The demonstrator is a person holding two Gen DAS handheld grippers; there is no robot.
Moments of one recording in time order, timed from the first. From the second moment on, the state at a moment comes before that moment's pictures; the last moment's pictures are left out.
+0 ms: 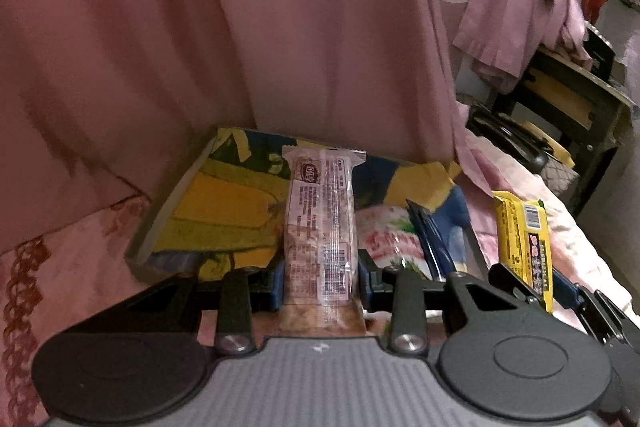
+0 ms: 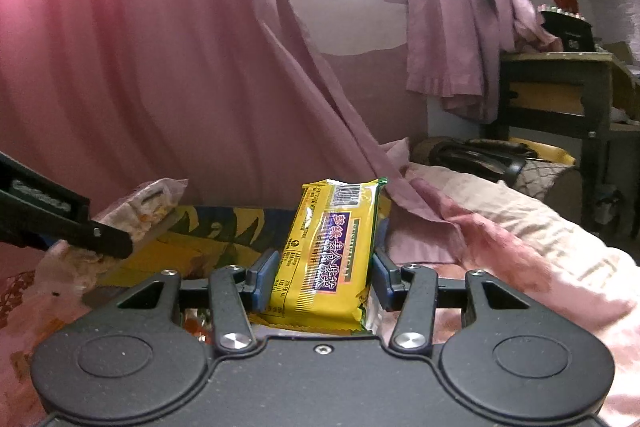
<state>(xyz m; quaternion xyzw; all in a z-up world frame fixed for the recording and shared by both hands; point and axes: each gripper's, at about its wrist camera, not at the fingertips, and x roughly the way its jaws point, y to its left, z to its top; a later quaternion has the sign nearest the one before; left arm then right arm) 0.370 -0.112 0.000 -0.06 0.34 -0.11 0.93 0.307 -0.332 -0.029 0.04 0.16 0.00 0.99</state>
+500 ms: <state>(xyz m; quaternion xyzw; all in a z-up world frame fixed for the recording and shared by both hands) 0.461 -0.136 -0.052 -0.06 0.38 -0.09 0.92 0.399 -0.321 -0.061 0.05 0.22 0.04 0.97</state>
